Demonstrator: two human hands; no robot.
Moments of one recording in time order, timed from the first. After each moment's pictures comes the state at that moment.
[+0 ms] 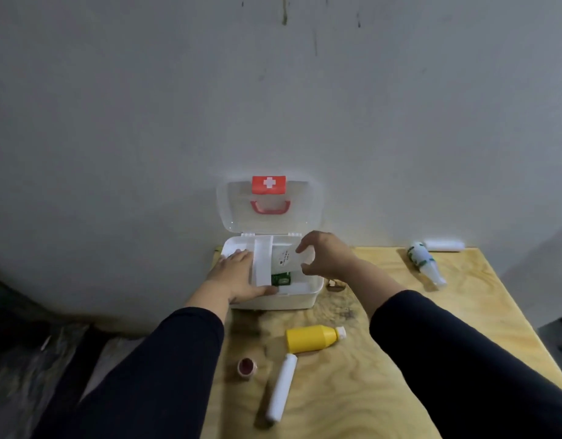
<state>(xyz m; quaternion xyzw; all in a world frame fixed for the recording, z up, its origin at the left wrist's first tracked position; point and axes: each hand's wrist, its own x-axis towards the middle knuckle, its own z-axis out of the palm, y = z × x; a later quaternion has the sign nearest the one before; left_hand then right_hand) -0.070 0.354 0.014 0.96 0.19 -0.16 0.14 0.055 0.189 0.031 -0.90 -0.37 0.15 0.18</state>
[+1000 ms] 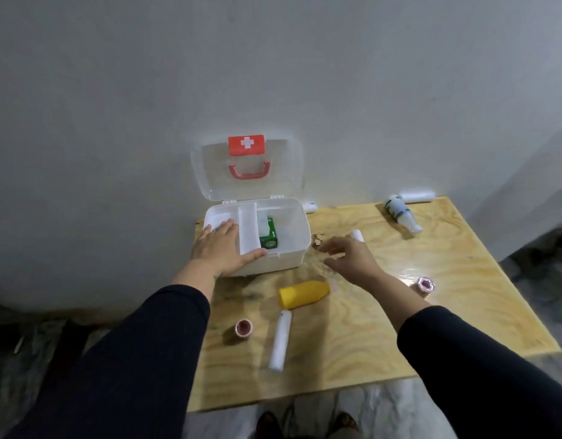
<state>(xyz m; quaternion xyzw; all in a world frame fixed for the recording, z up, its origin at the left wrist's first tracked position) -0.074 0.367 -0.022 0.98 0.15 -0.12 0.06 0.007 0.111 -0.030 -0.90 -0.18 0.15 0.37</state>
